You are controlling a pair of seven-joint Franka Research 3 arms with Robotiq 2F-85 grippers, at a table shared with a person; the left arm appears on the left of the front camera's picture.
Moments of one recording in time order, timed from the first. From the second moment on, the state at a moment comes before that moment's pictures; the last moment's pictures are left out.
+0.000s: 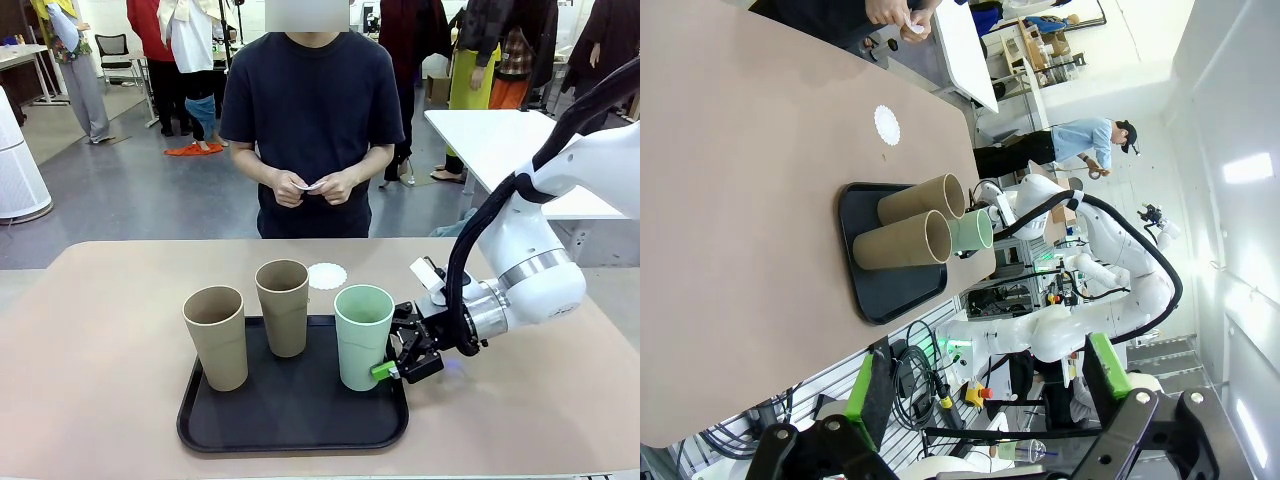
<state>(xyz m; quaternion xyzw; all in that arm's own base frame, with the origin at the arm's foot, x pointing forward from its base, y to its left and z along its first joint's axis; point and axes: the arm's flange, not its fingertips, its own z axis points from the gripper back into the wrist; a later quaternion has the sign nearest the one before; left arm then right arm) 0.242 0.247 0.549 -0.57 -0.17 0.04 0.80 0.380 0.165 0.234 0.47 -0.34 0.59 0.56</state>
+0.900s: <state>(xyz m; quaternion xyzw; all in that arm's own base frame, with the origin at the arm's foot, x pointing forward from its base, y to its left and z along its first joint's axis) 0.242 0.247 0.549 -0.57 -0.17 0.04 0.80 0.384 0.197 0.226 0.50 -0.33 0.60 0.53</state>
